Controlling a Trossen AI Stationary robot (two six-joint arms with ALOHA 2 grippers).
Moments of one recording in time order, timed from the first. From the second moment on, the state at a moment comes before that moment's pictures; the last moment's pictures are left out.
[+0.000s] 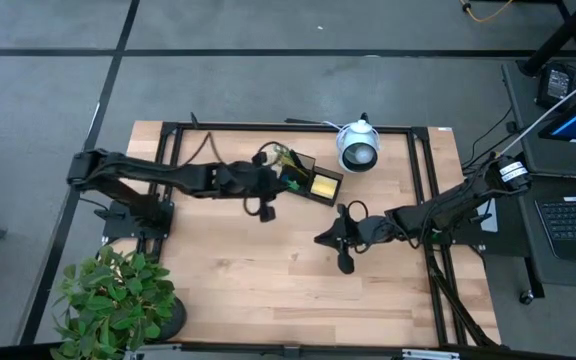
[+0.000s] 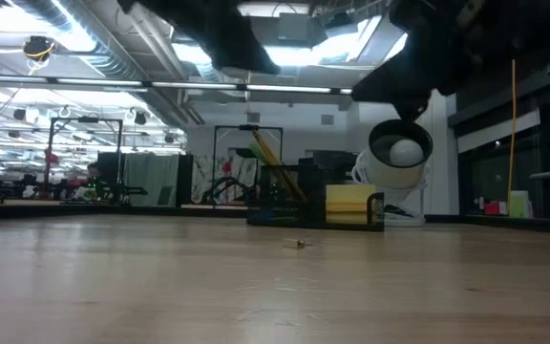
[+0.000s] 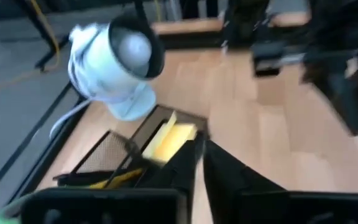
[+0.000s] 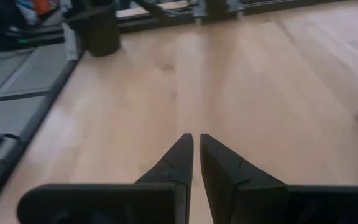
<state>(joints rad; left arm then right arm) 0.03 1.40 0.97 -0.05 -0.24 0.06 0.33 1.40 0.56 0.44 0.26 0.28</state>
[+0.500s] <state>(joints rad) -0.08 1.07 0.61 0.20 -0.32 -0.01 0.31 1.54 0.93 0.03 0.05 0.06</state>
